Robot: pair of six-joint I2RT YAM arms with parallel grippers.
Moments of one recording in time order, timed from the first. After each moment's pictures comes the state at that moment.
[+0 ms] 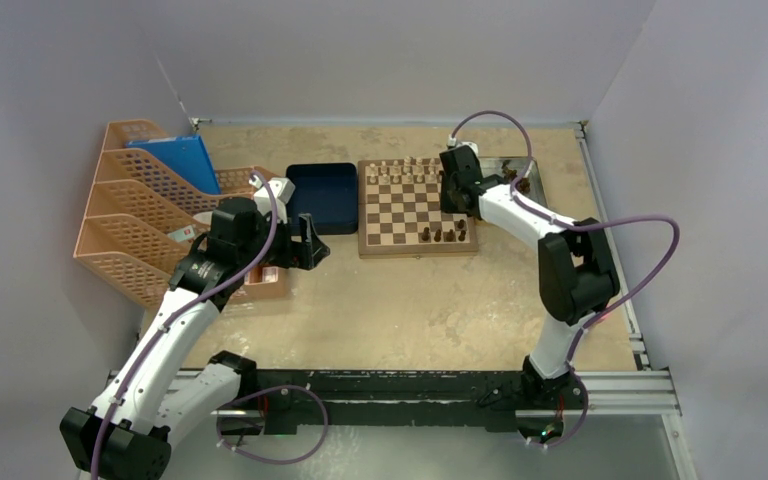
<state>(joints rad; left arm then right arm) -0.32 0.89 0.87 -0.56 0.28 -0.29 0.42 1.81 1.31 -0.39 0.25 0.38</state>
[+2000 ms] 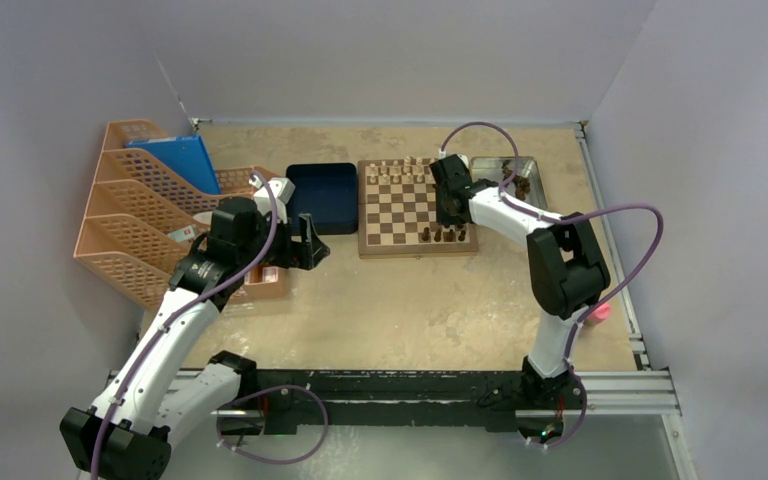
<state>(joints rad) -0.32 0.89 0.87 -0.56 0.28 -0.29 0.46 1.86 1.30 -0.45 0.27 0.36</state>
